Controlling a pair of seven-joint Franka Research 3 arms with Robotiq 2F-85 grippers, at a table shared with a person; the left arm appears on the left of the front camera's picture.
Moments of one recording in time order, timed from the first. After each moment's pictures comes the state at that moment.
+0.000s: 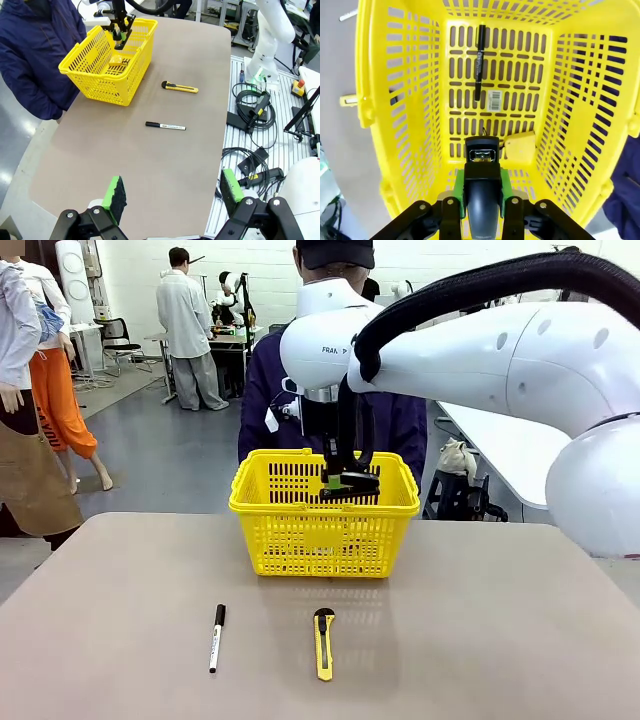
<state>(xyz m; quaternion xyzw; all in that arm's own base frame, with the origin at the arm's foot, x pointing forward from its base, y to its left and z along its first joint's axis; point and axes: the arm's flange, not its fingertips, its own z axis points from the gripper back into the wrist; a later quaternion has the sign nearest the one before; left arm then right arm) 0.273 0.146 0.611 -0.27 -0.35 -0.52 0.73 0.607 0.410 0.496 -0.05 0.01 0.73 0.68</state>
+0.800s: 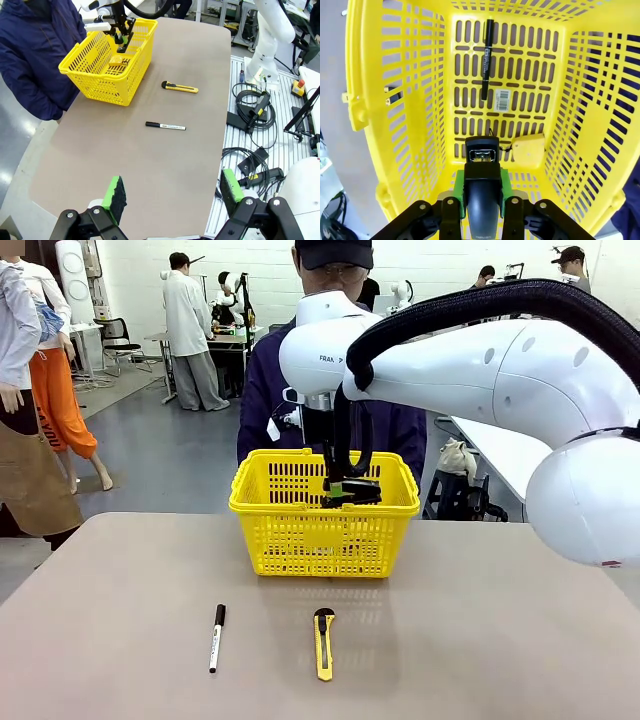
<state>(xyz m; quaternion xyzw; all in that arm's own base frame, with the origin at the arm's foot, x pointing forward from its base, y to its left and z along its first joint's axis) 0.273 0.146 0.611 -0.27 -0.35 -0.52 0.73 0.612 0.410 0.479 -0.04 0.03 0.73 0.68</state>
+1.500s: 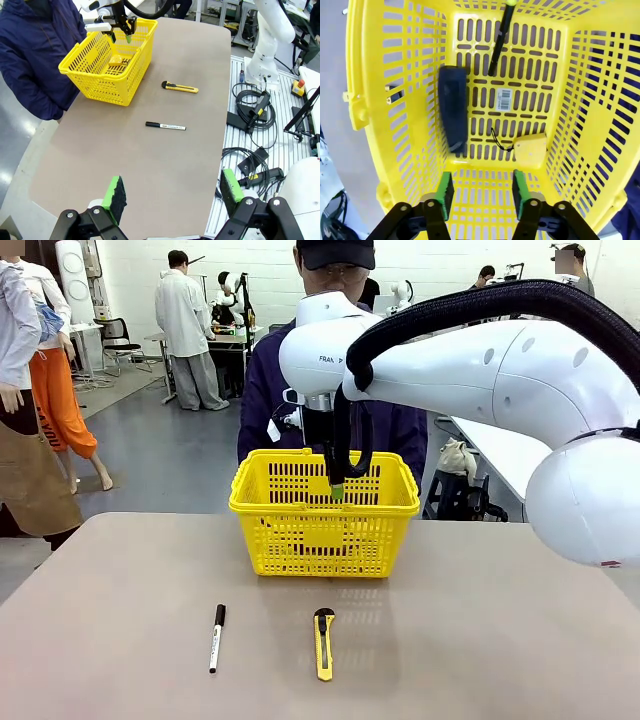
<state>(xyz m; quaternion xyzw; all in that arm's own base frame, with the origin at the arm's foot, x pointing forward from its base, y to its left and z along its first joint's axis) 0.273 0.146 0.611 -0.27 -0.35 -0.52 0.73 0.612 0.410 0.479 -0.04 0.04 0.74 0.68</state>
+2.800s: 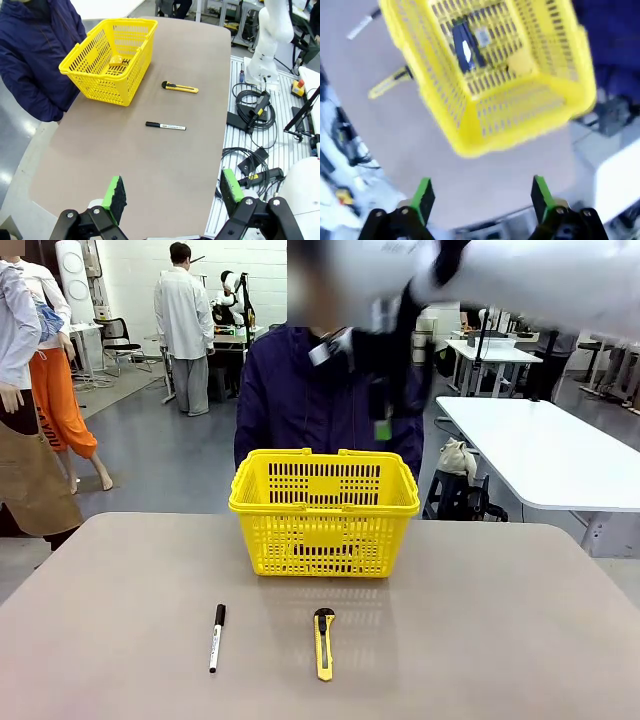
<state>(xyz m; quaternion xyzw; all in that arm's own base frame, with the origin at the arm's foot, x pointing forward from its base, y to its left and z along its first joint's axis) 0.273 0.147 0.611 -0.27 -0.35 -0.52 0.73 0.545 0.296 0.635 -0.06 0.00 0.54 0.84</state>
